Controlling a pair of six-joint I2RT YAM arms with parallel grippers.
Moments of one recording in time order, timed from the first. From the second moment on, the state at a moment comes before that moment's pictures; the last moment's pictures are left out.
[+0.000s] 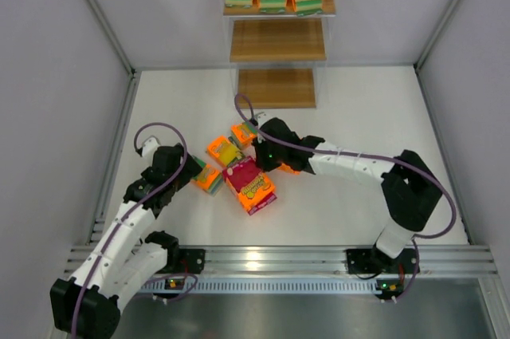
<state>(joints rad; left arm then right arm) -0.29 0.79 0.59 -0.60 -0.33 -0.87 0.90 1.72 1.15 -0.23 -0.01 0.34</state>
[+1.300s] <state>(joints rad) -0.29 0.89 0.62 -0.60 -0.46 -0.80 0.56 2.02 1.97 -0.11 0.48 0.64</state>
